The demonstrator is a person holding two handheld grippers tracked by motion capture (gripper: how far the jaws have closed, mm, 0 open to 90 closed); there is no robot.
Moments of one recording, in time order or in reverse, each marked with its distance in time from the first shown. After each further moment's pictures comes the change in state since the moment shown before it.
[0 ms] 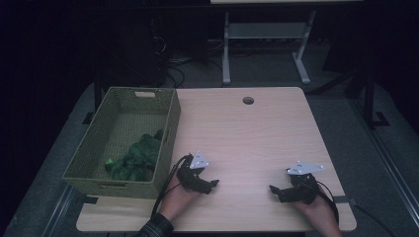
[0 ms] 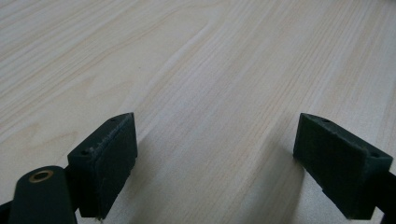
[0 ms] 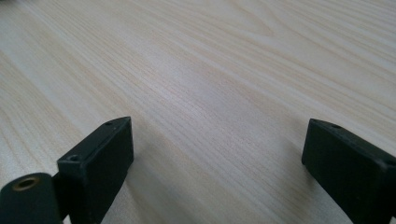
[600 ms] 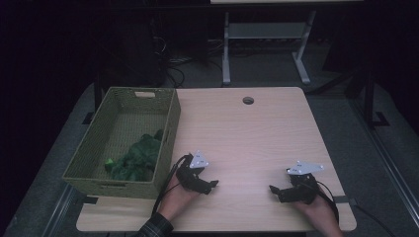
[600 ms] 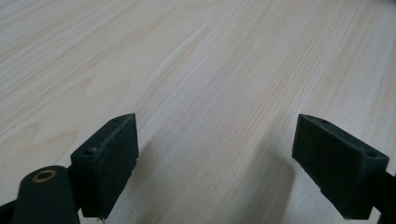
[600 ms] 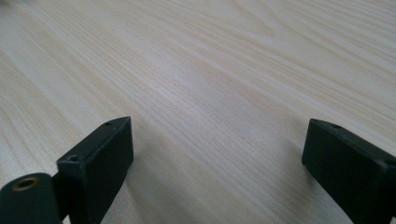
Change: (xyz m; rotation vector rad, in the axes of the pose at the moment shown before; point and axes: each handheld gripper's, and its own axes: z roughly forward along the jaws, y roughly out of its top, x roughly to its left) left arm -0.001 0.005 -0.007 0.017 -0.010 0.013; right arm 0.000 0.000 0.000 0.000 0.001 0.000
